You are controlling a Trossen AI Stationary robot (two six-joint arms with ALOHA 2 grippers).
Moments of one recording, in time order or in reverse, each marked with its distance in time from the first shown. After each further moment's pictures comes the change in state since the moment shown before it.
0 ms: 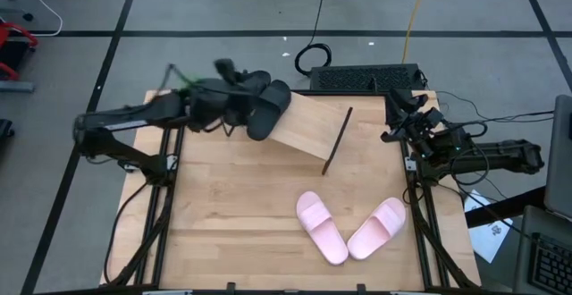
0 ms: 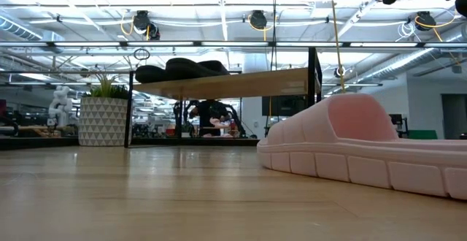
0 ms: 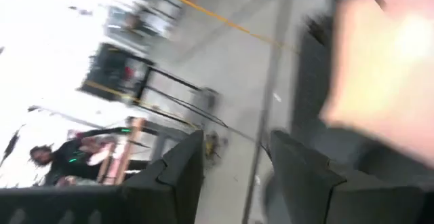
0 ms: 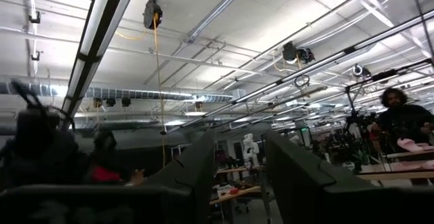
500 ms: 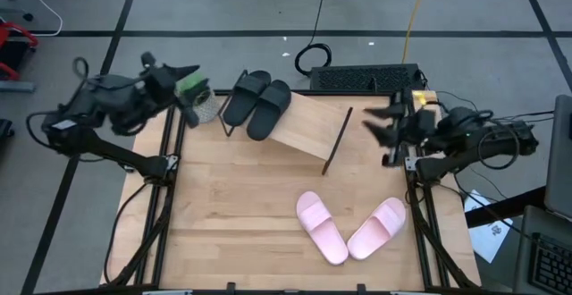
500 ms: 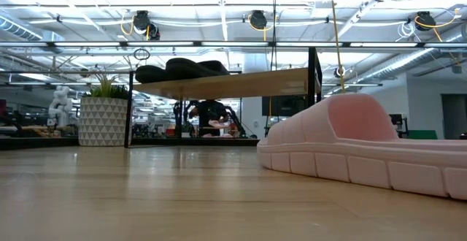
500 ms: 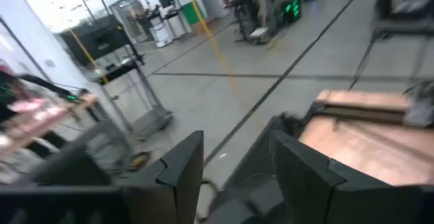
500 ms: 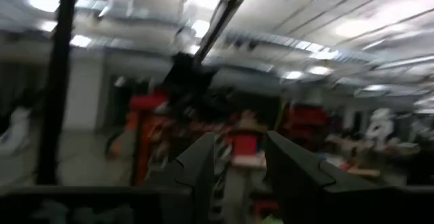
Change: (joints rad) left arm -0.230 -0.277 0.157 -0.290 -0.120 -0.582; right arm 0.235 0.188 0.572 -0.732 -0.287 0.010
